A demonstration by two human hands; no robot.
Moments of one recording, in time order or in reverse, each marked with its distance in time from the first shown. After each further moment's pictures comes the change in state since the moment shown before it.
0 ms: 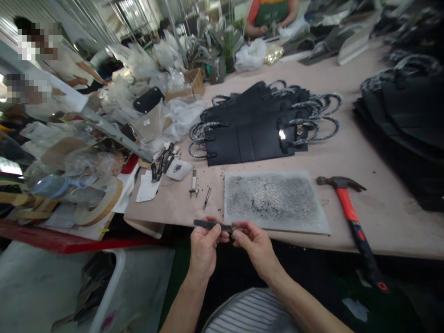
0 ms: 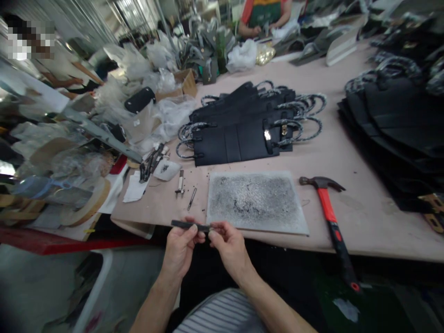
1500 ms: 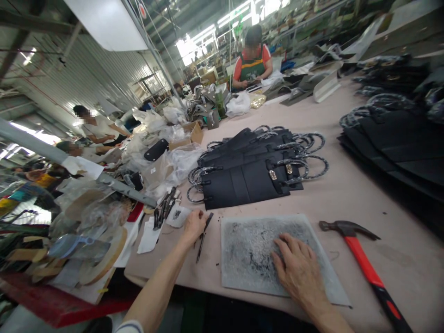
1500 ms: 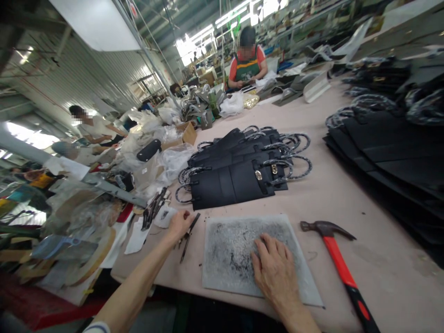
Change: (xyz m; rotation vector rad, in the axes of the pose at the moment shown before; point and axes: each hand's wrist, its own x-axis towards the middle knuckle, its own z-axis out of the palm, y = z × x) left_hand 0.228 0.073 0.027 1.720 0.119 0.408; right_hand 0.082 -0.010 -0.136 -1.393 0.432 -0.662
